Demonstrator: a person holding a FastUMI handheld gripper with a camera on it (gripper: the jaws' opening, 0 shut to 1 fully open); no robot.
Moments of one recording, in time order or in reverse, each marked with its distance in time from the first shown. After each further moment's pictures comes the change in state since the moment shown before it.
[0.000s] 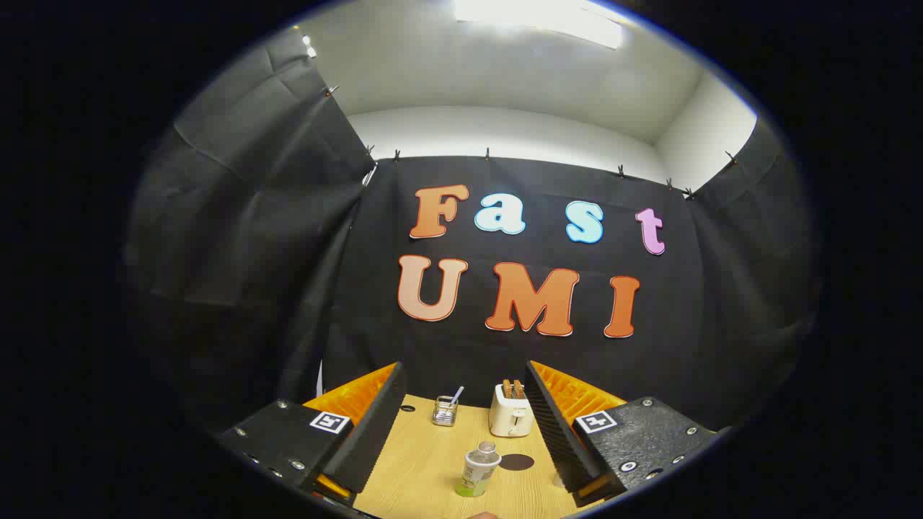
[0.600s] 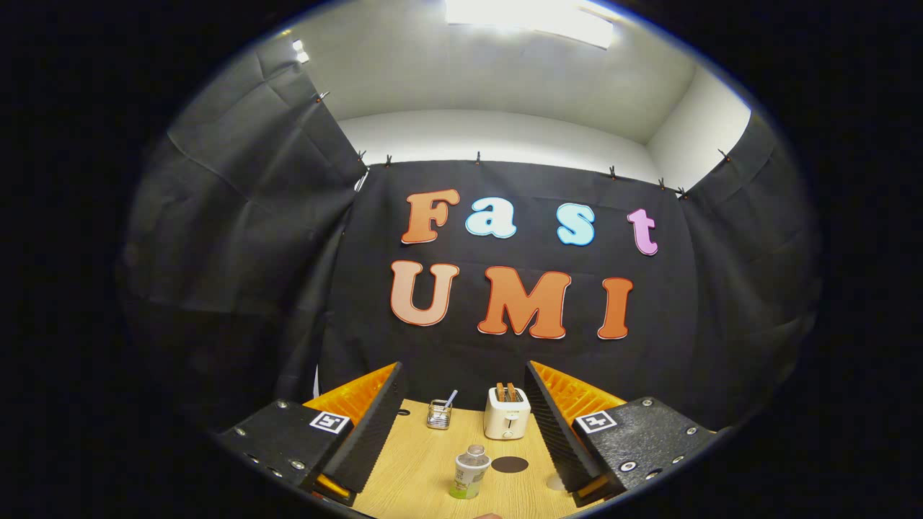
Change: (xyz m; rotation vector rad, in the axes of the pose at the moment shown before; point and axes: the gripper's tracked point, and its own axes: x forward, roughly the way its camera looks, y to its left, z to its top) arm -0.002 -0.019 0.008 0.027 -0.015 -0.018
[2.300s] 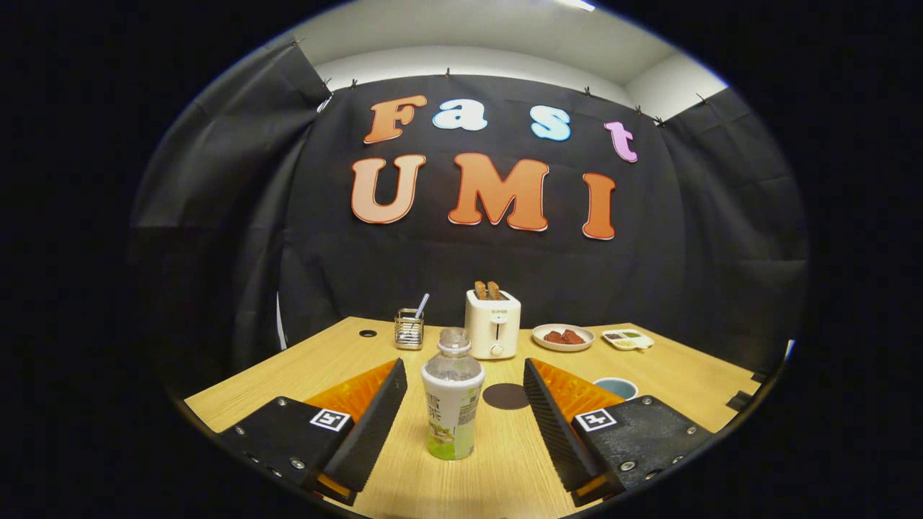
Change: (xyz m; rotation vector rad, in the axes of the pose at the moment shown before) arm 0.049 -0.017 -0.262 0.042 0.318 -0.112
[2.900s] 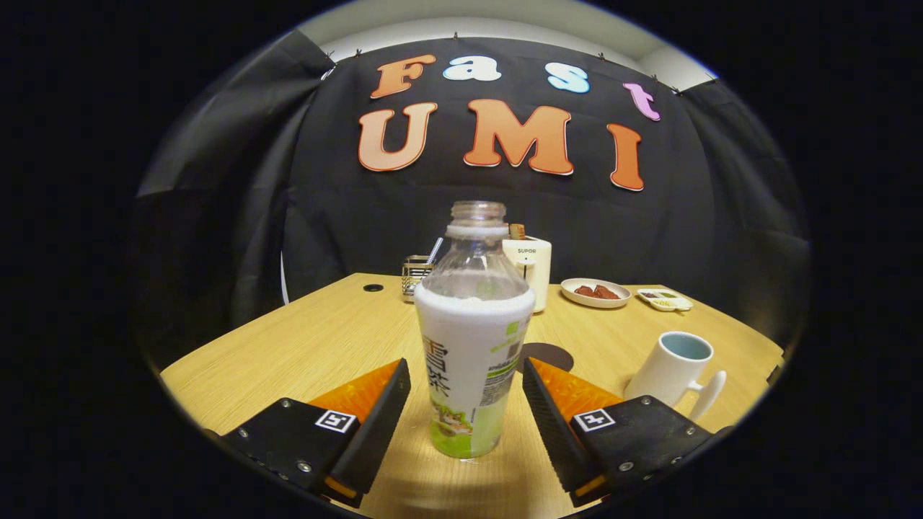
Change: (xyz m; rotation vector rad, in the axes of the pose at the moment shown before) arm 0.064 0.026 -0.088 0.004 0.138 0.088
